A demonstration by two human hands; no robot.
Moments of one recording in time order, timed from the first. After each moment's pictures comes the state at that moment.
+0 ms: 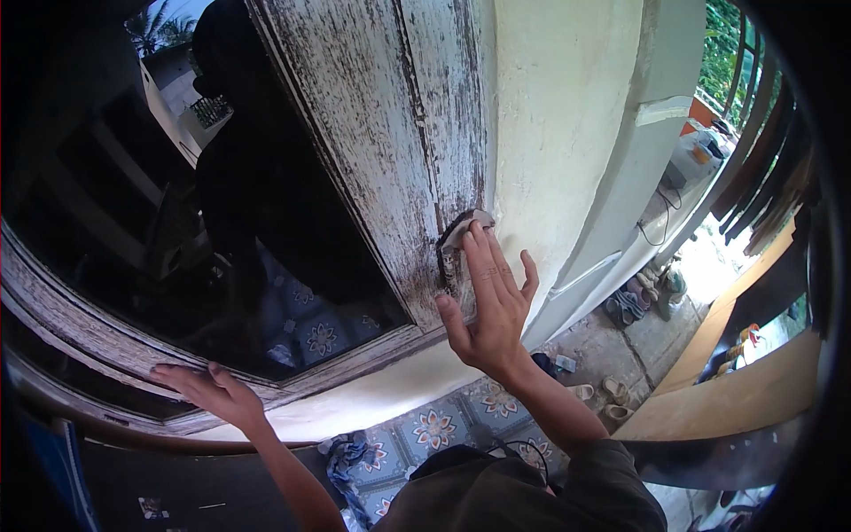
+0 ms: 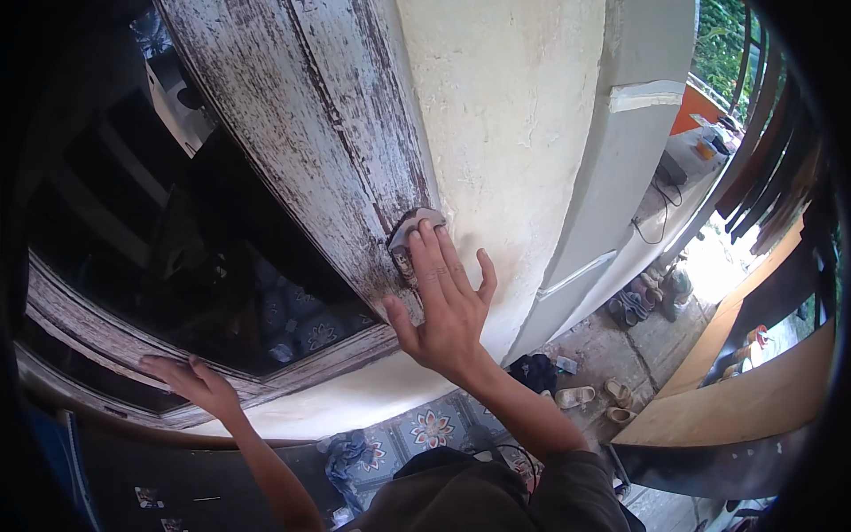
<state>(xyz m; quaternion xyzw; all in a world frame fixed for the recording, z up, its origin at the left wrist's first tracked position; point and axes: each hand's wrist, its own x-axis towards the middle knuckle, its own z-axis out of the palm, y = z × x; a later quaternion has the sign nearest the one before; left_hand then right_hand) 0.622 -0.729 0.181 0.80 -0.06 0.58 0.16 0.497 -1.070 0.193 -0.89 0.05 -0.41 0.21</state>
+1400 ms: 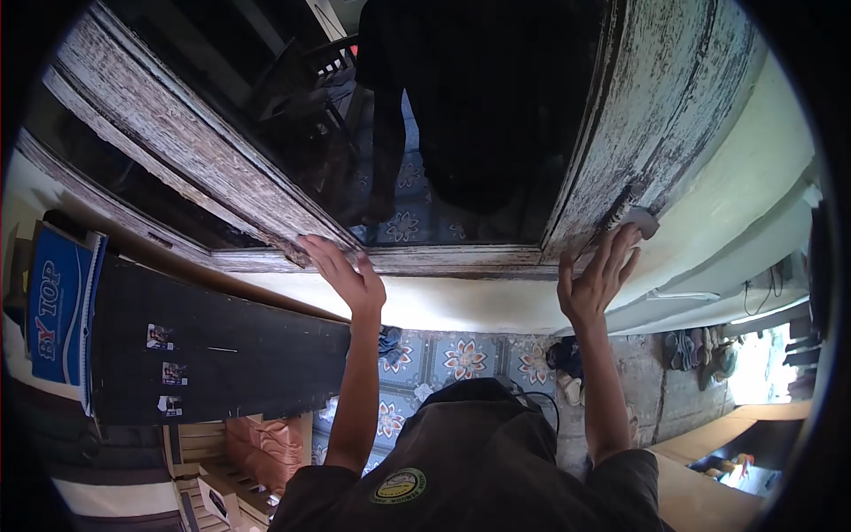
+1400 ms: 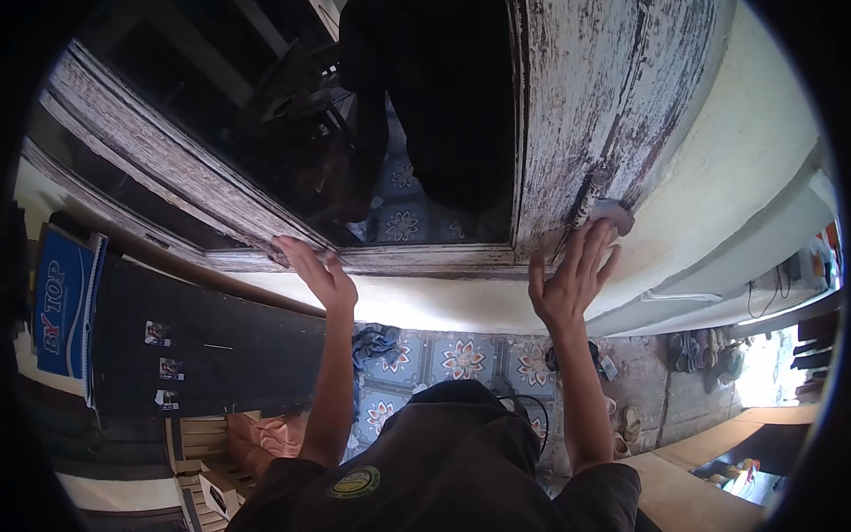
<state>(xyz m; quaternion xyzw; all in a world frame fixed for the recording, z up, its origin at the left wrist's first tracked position) 0.599 -0.730 0.059 0.85 -0.05 0.46 0.27 0.533 -1.077 0.058 -0.88 0.05 -0.46 0.12</state>
